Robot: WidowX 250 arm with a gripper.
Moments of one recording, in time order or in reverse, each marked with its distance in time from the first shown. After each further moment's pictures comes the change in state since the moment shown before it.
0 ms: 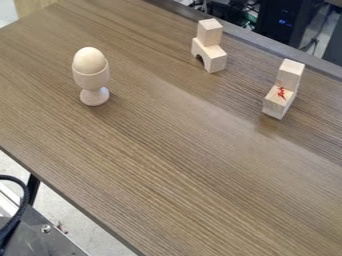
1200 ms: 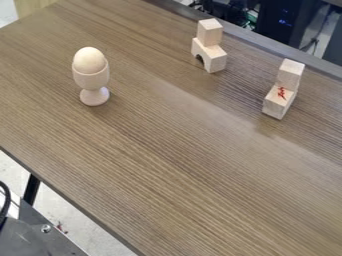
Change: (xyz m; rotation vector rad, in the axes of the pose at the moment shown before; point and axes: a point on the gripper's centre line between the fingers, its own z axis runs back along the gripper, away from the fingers) arm 0.001 0.099 -0.073 0.178 0.175 0.675
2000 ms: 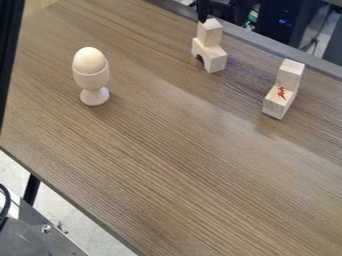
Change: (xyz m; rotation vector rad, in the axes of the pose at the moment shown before) arm 0.015 0.004 -0.040 0.087 0.073 0.041
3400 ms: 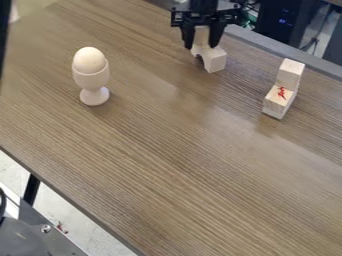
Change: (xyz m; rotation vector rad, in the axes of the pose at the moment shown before) arm -0.009 0.024 -0.022 -0.059 -0.038 0.064
